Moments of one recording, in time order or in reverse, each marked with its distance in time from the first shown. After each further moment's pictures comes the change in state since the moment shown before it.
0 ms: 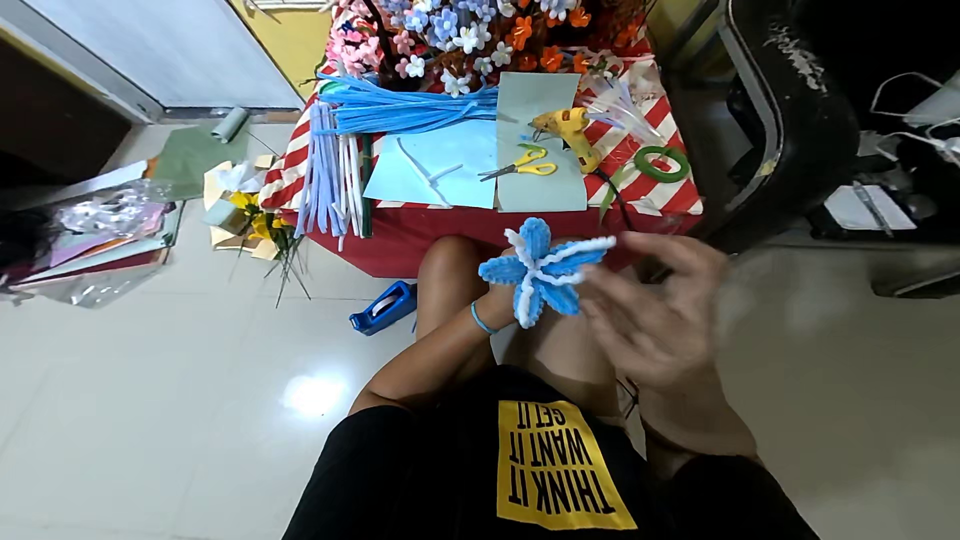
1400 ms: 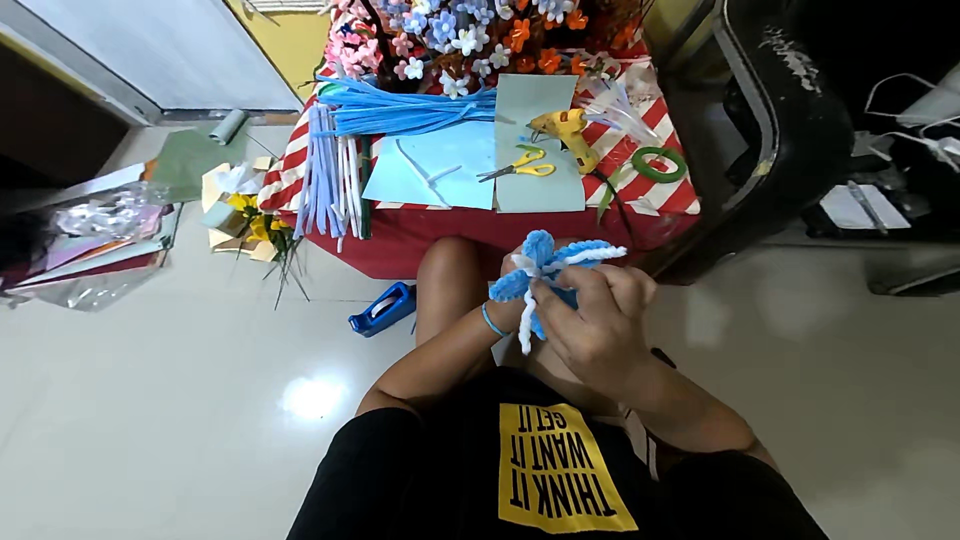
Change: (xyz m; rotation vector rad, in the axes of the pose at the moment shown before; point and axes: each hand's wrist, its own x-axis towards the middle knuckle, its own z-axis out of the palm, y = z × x) left_hand -0.004 0.015 0.004 0.220 -0.071 -0.018; right_hand -0.011 -0.021 0.035 -0.390 -0.138 -0.100
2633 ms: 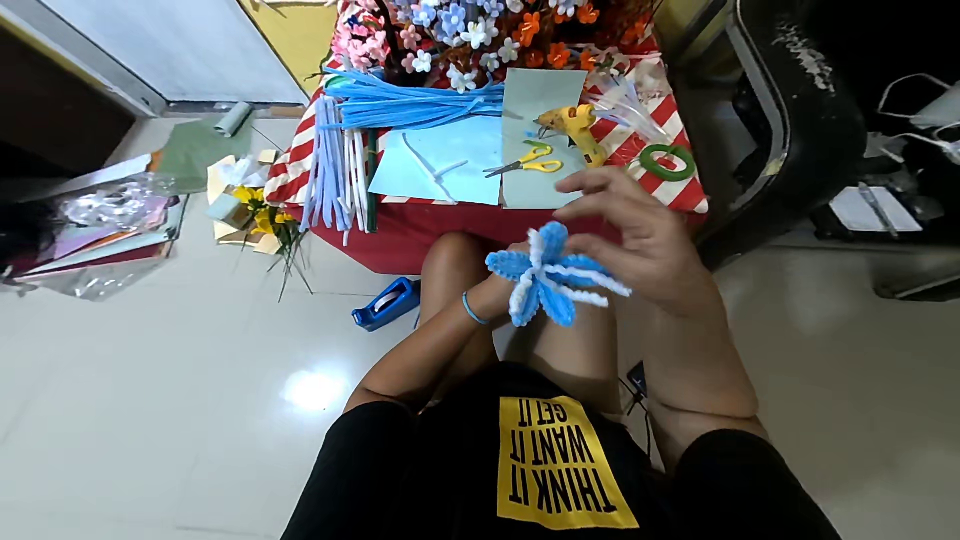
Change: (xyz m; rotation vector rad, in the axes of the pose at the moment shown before) left_hand 0.007 -0.003 -0.022 -0.207 -0.116 0.004; right_hand 0.069 0.068 -0.009 0.856 -0.190 0.069
